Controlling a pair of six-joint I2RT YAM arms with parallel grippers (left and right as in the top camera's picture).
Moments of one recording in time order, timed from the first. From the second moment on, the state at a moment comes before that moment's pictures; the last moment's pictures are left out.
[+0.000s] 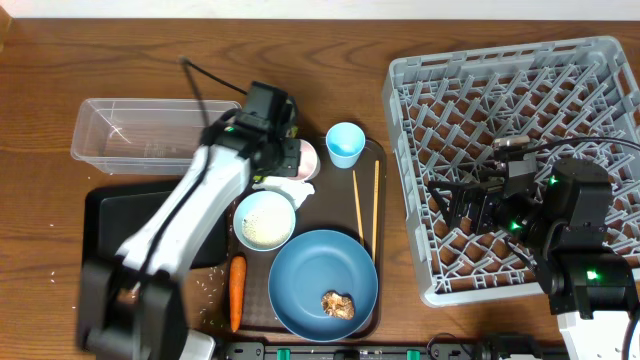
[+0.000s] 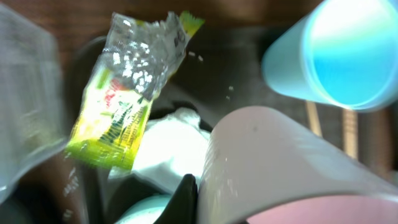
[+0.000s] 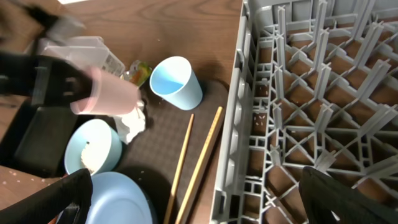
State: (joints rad) left arm -0.33 1.59 1.21 -0.76 0.10 -0.22; right arm 0.02 0.88 0.87 -0.69 -0.50 0.13
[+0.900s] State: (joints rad) left arm -0.26 1.24 1.21 -0.31 1.39 -0.45; right arm 0.11 0.88 0.88 0.01 -1.34 0.25
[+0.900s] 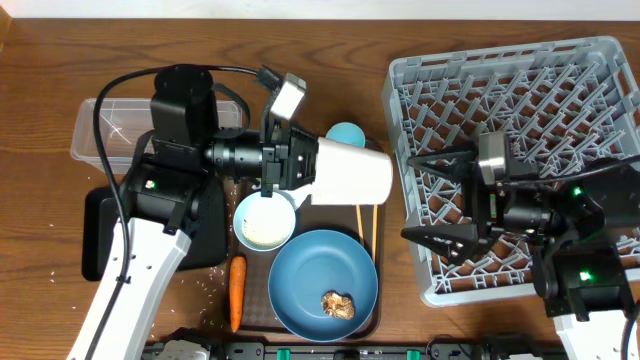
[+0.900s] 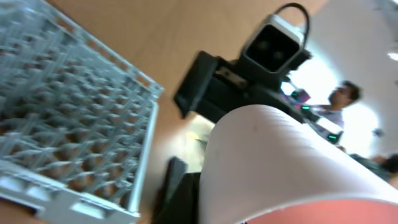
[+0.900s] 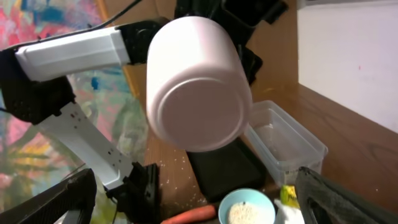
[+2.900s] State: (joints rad) left arm -0.22 1.24 1.21 -0.30 1.23 -0.43; right arm 0.26 1.07 0.88 0.47 -1.16 0.66
